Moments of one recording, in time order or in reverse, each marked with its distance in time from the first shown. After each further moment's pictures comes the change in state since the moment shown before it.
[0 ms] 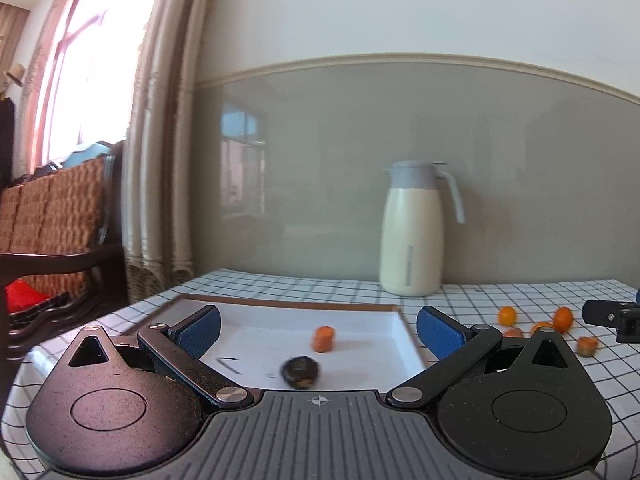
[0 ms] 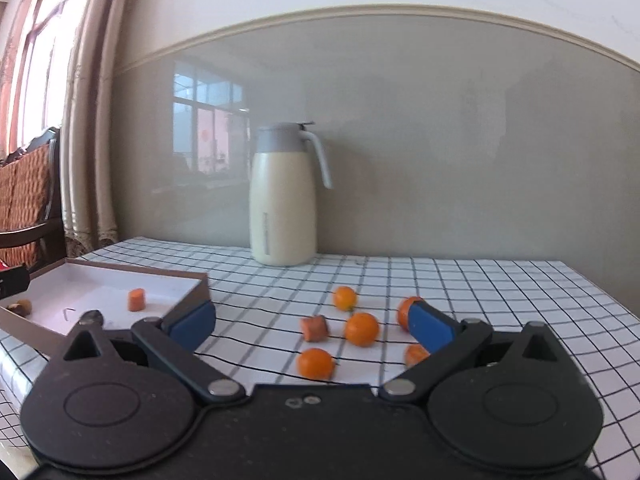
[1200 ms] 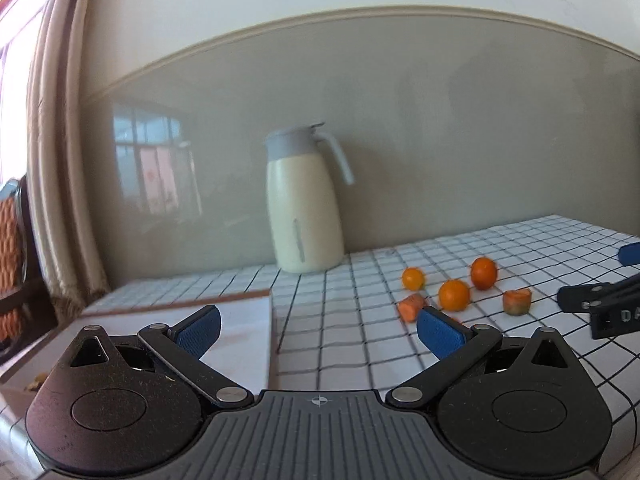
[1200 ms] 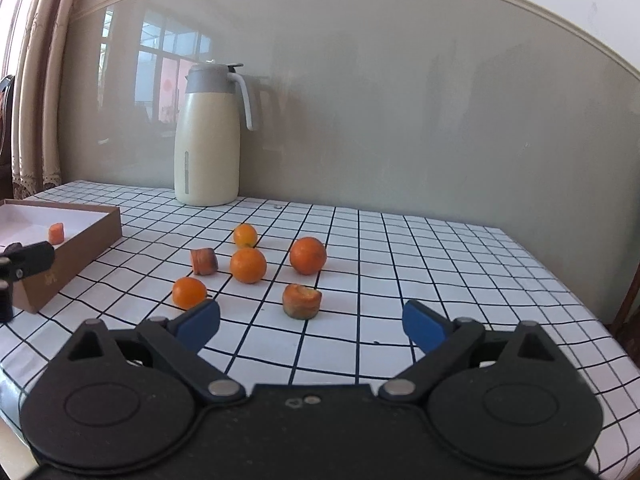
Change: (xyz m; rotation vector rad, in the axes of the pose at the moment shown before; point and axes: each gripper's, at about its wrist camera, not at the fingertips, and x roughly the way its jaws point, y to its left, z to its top) left arm 0.028 -0.124 -0.013 0.198 0.029 -0.173; right arm 0.009 -0.069 -0.021 -0.043 0.141 -0.126
